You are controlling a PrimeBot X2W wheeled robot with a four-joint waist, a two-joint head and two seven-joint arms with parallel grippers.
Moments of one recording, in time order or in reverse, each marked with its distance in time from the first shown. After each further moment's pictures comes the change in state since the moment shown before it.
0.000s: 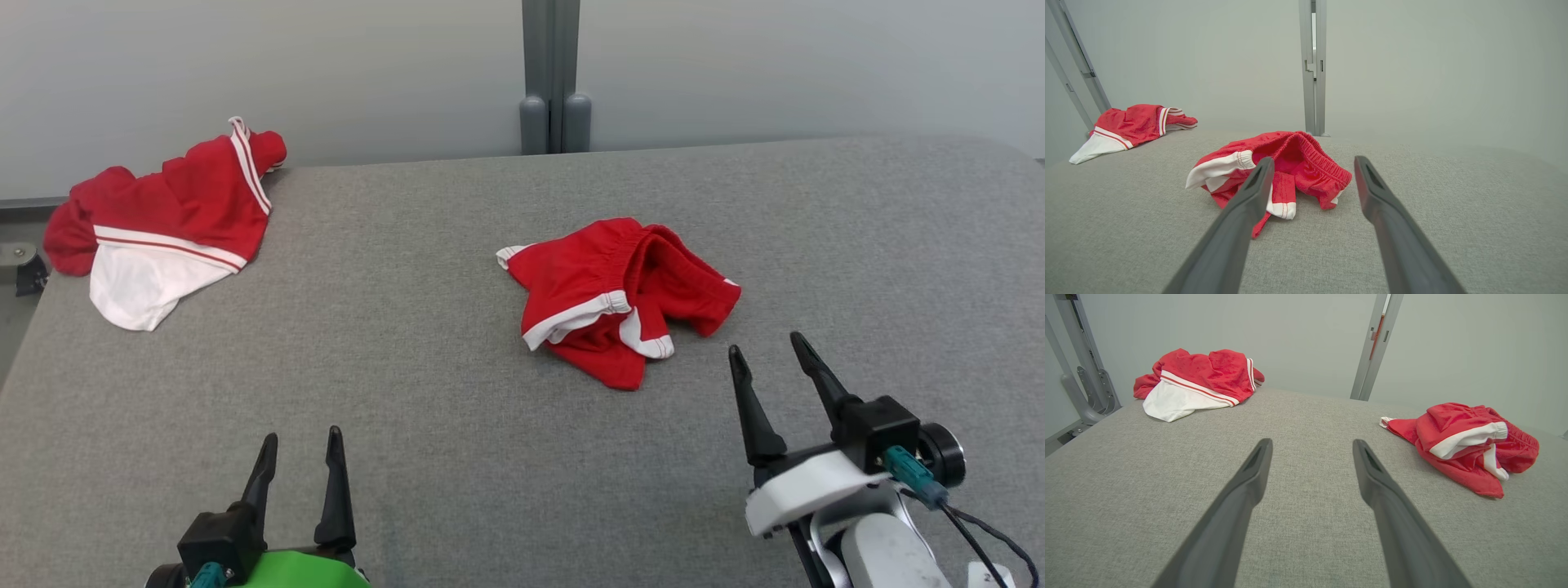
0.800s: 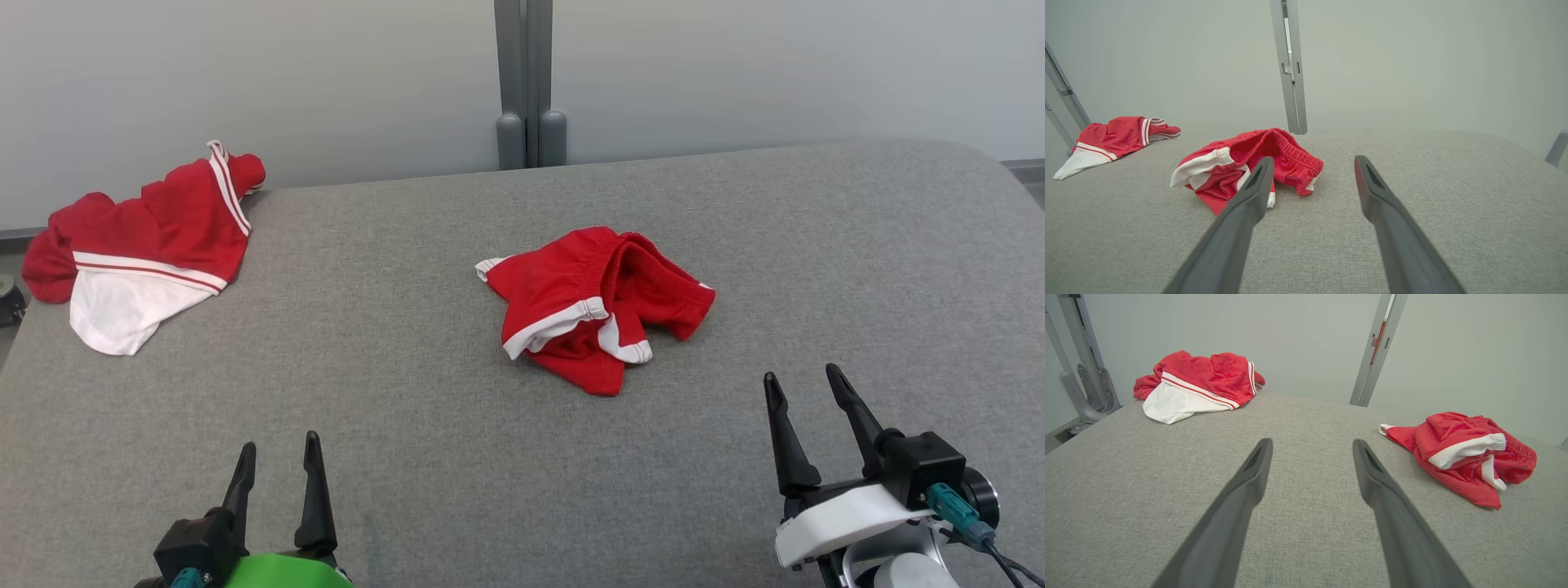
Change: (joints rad) left arm 0.004 0.018 0.003 0.003 -0.054 0.033 0.000; right arm 0.079 0.000 -0.047 -0.052 0.044 0.000 0.000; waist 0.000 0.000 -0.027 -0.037
